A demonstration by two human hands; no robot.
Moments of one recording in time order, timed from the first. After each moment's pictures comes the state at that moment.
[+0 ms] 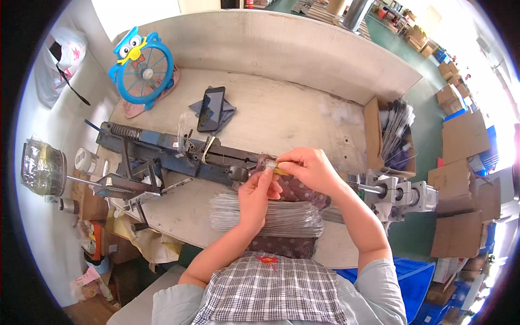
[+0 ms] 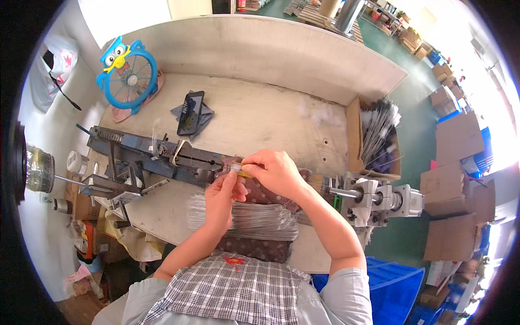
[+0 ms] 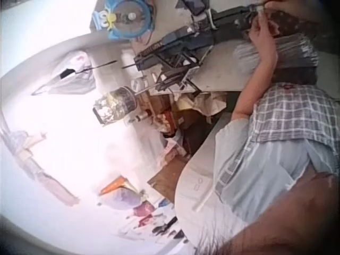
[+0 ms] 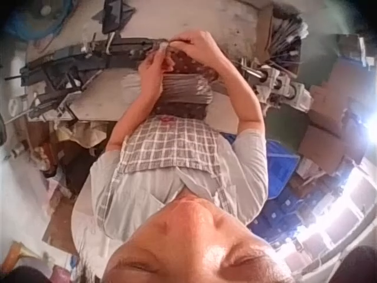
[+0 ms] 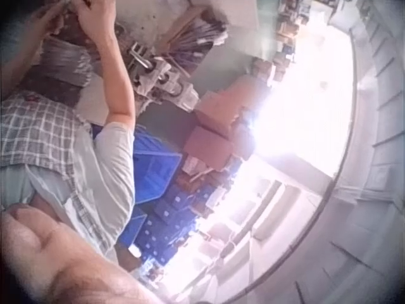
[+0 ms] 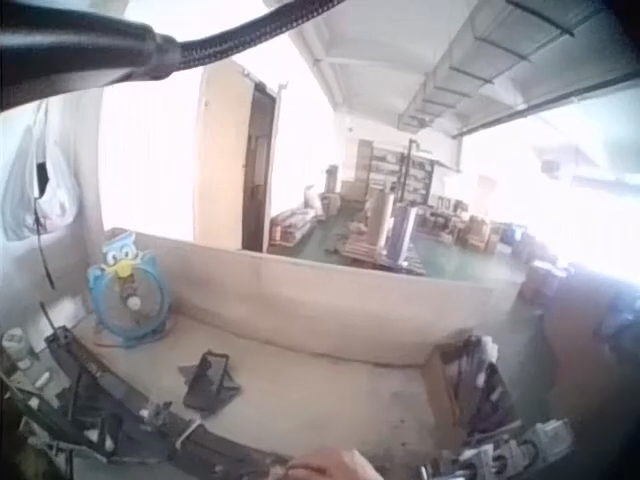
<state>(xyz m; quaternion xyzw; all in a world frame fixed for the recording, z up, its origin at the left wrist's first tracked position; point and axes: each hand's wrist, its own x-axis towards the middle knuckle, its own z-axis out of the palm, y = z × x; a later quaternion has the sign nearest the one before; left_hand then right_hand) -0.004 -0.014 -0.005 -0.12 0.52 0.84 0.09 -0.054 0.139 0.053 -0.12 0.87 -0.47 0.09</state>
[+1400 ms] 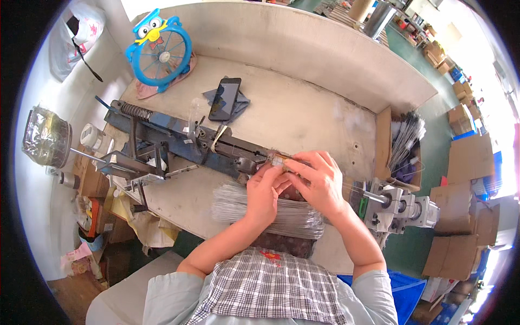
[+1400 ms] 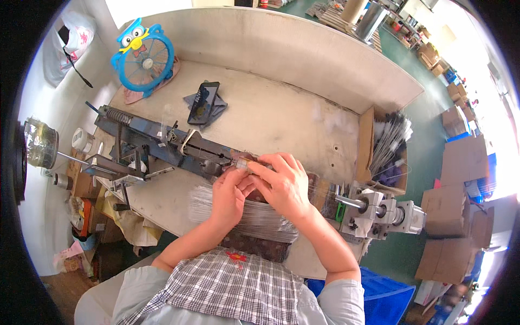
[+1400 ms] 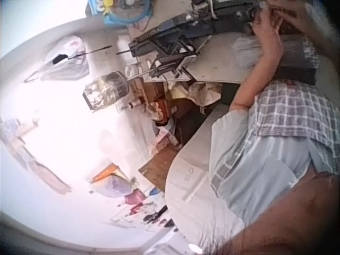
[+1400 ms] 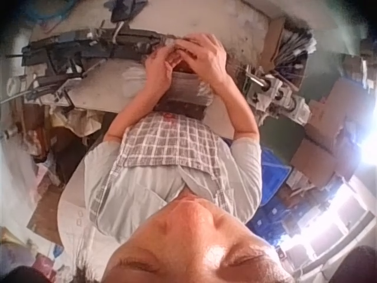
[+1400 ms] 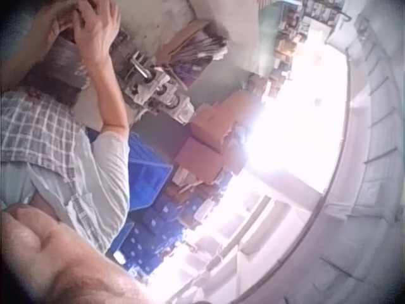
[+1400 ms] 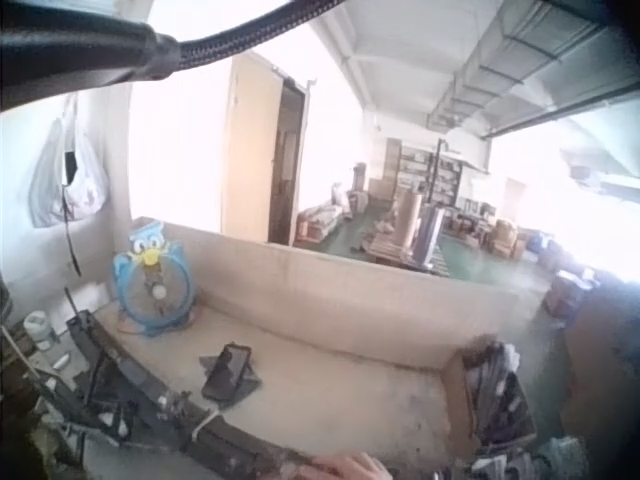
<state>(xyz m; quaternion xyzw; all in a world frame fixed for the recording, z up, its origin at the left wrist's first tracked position) -0.004 0.006 -0.007 -0.13 0.30 0.94 0.07 -0.029 0.144 0.045 -0.27 0.90 -0.27 -0.22</state>
